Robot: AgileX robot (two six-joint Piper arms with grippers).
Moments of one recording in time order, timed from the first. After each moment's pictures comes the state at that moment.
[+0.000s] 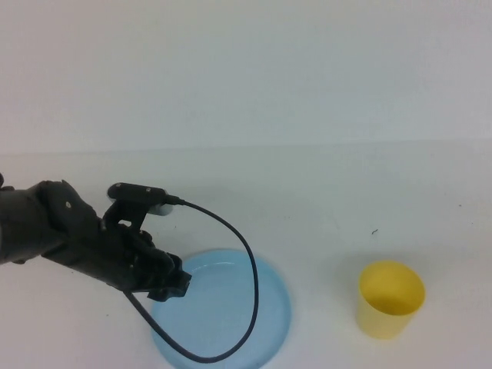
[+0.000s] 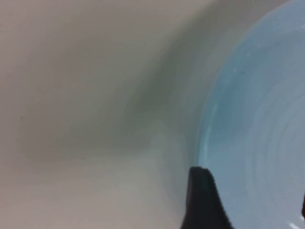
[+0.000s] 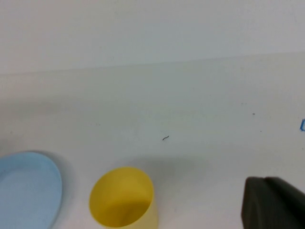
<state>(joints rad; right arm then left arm) 0.00 0.51 -0.54 0.39 0.62 -0.21 -0.25 1.71 -0.93 -0.63 0.52 0.65</state>
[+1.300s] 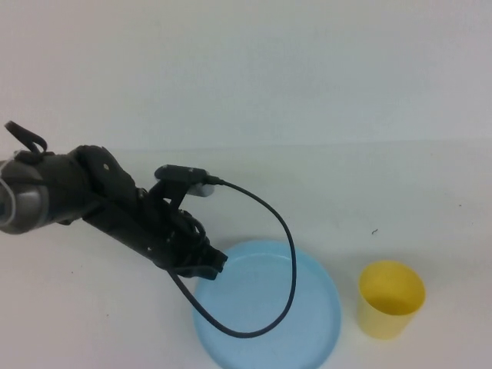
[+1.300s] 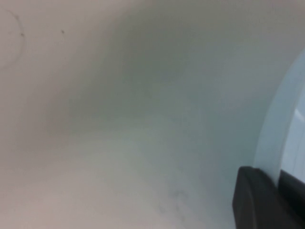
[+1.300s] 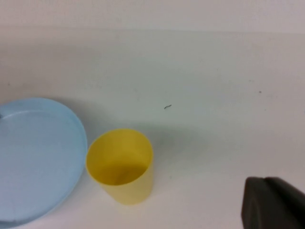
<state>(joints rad) 0.00 0.51 -0.54 0.39 0.71 -0.32 -0.31 1.84 -1.15 -0.72 0.73 0.73</state>
